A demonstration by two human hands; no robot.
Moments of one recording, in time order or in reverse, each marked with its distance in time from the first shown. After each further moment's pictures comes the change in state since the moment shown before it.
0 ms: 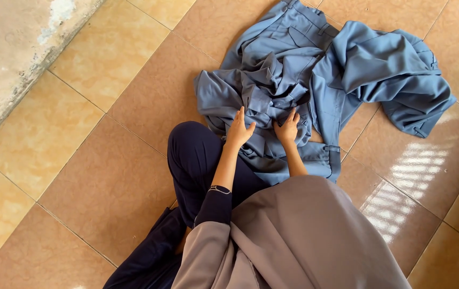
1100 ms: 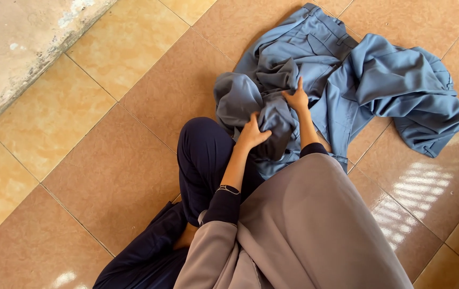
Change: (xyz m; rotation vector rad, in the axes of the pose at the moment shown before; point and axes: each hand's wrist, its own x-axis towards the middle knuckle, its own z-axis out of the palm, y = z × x) left_hand 0.002 0.006 0.005 -0.166 -0.017 -0.104; right_hand 0.123 -0.082 -0.035 -0.037 -0.240 -0.173
